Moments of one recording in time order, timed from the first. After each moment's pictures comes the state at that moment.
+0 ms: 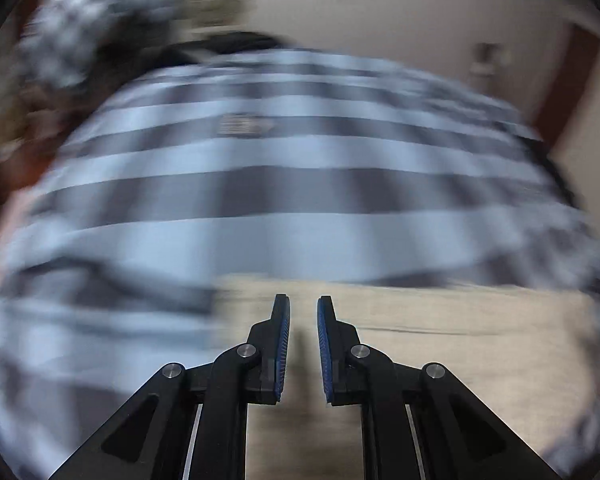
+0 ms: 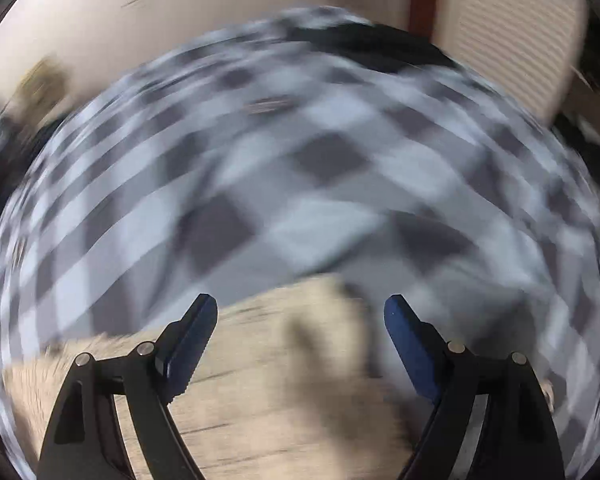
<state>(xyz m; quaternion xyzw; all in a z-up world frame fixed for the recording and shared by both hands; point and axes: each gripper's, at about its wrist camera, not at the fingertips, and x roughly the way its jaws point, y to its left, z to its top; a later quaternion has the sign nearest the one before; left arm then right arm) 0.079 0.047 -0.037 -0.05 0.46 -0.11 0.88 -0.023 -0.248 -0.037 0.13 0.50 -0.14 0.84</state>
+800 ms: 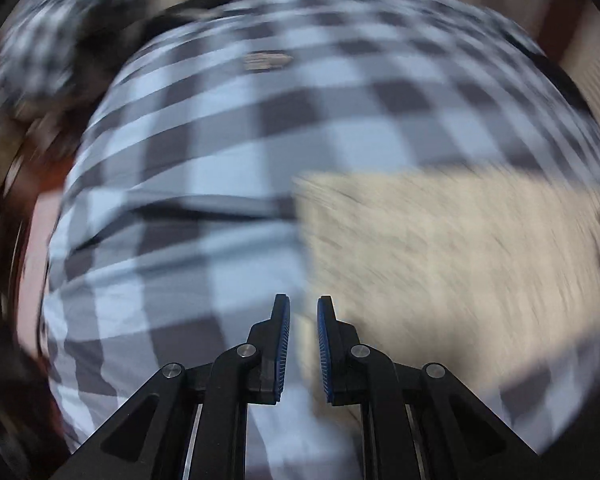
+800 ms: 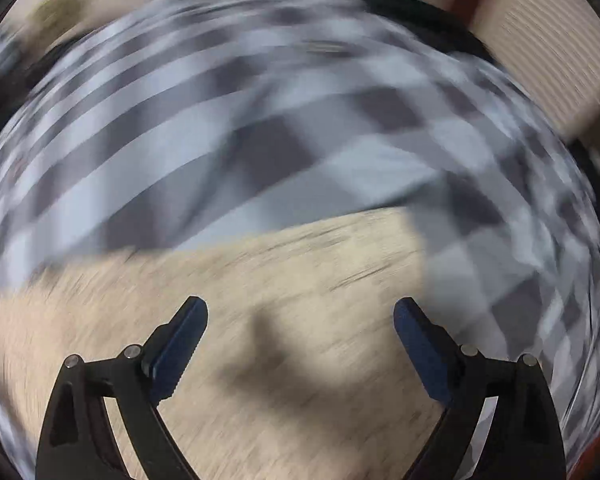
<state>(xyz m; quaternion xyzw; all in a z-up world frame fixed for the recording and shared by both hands) 0.016 0.081 -0.022 0.09 0.57 -0.08 0.81 -0.033 -0.226 -0.047 0.07 0.59 -0.10 0.80</state>
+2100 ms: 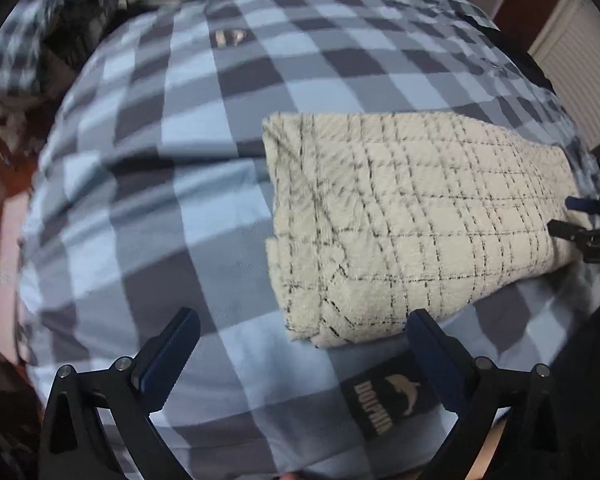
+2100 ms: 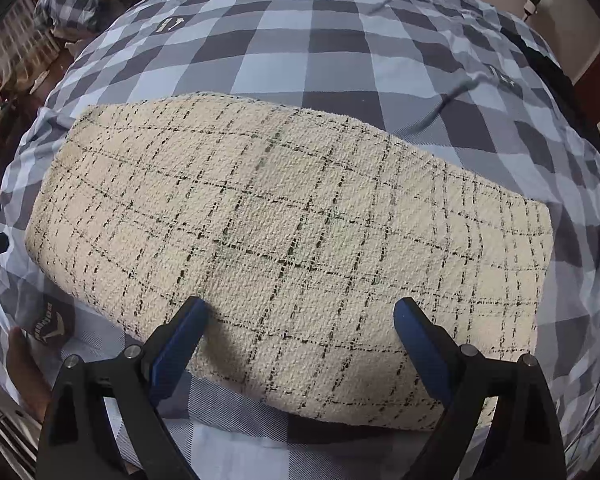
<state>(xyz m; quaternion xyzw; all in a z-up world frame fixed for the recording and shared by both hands) -0.015 0.105 -0.024 0.07 0.58 -0.12 0.80 -0.086 -0.099 -0.047 -0.04 0.61 0.08 0.79</state>
